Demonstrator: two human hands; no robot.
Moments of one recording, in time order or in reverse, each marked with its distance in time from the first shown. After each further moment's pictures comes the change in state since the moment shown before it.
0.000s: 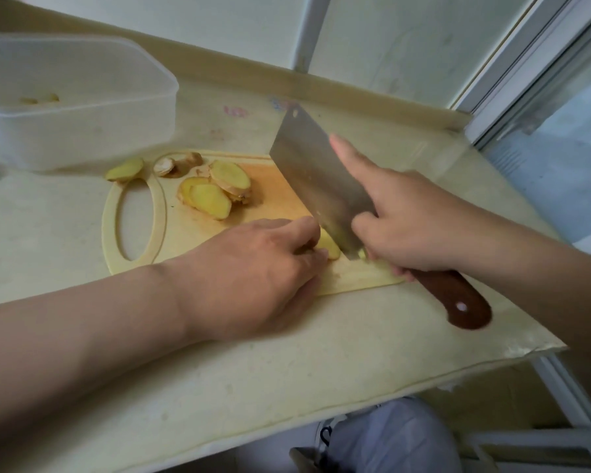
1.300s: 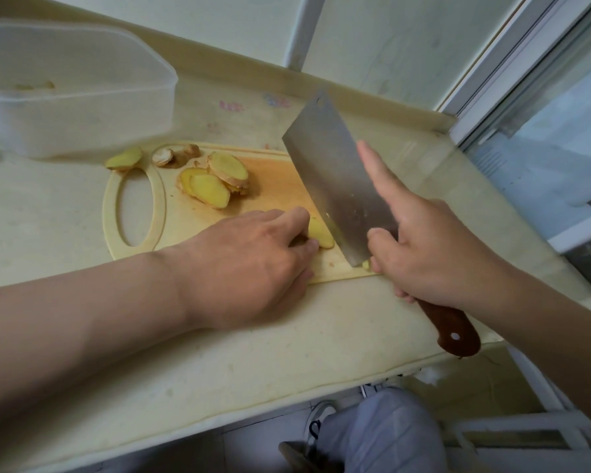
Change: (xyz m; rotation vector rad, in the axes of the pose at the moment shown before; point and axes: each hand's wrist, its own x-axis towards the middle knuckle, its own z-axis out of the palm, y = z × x) left_hand -0.005 0.000 0.000 0.039 -0.018 0.011; right_hand -0.042 0.015 0.019 0.101 0.132 0.014
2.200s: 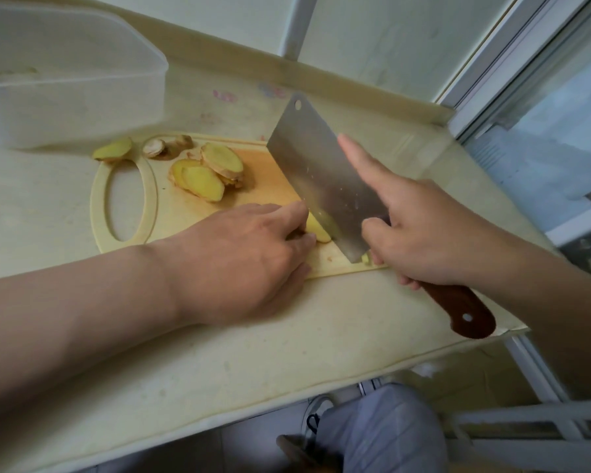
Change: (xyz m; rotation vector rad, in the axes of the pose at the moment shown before) left_hand 0.001 -0.002 0.001 0.002 0.000 0.028; right_hand 0.011 -0.004 -0.009 -0.055 -0.094 -0.001
